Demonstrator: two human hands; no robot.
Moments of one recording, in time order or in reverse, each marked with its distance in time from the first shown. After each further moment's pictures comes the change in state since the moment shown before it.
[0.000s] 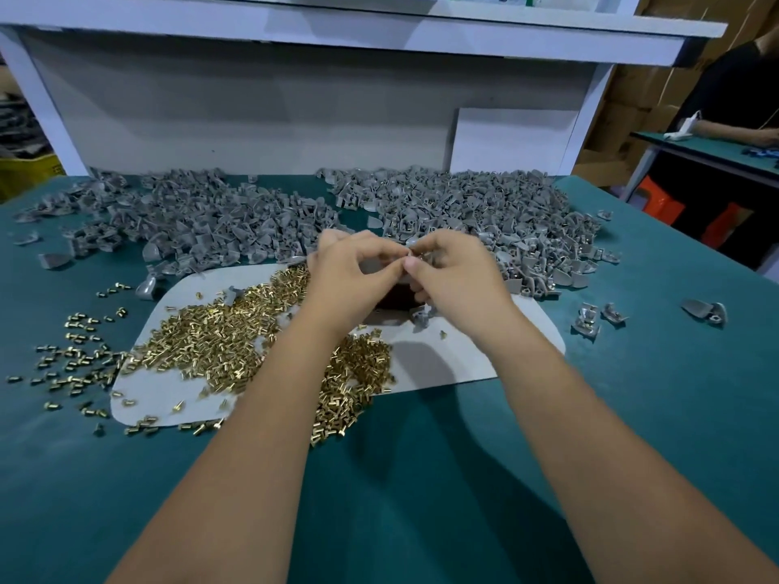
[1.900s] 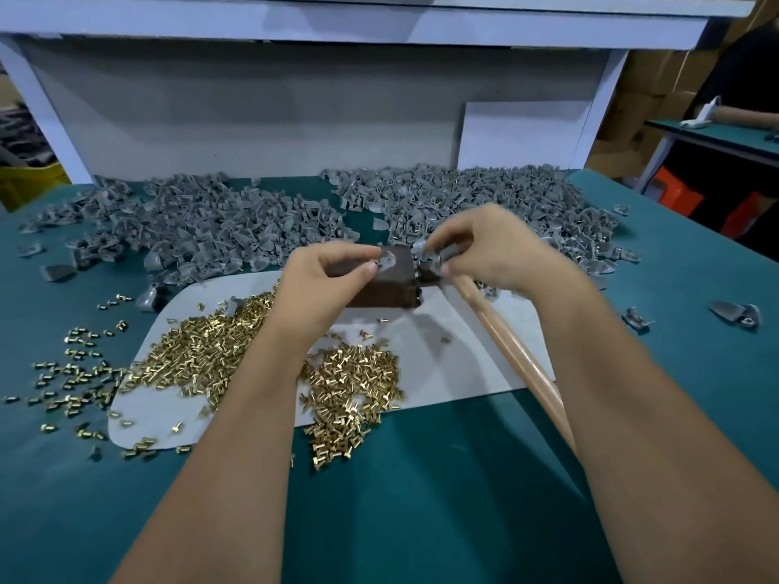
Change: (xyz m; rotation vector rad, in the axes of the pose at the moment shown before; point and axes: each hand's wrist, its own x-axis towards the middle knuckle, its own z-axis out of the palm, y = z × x) left_hand 0.004 -0.029 -0.023 -0.200 0.005 -0.127; right_hand 0.052 0.006 -0.038 -0.274 -0.185 -0.056
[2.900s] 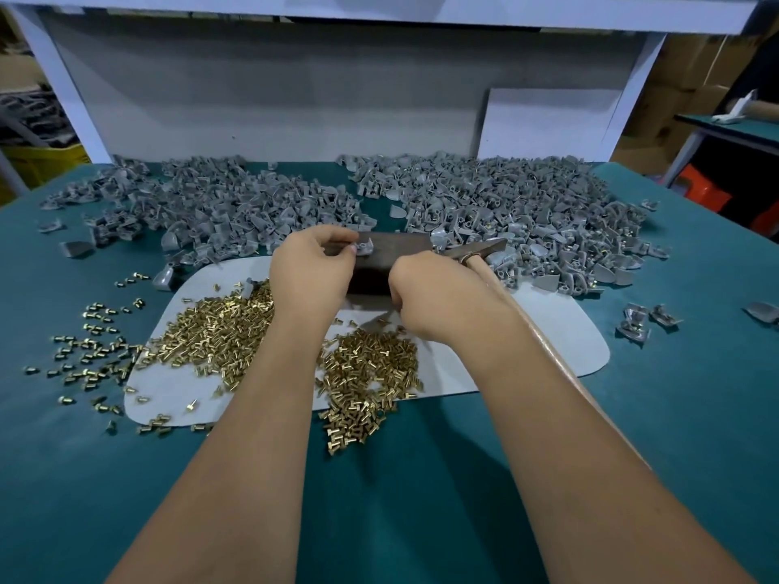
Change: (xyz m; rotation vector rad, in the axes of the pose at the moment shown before) left_hand 0.008 -0.014 -0.003 0.327 0.364 -0.162; right_hand -0.018 -0.041 0.074 -0.641 -0.141 -0.191
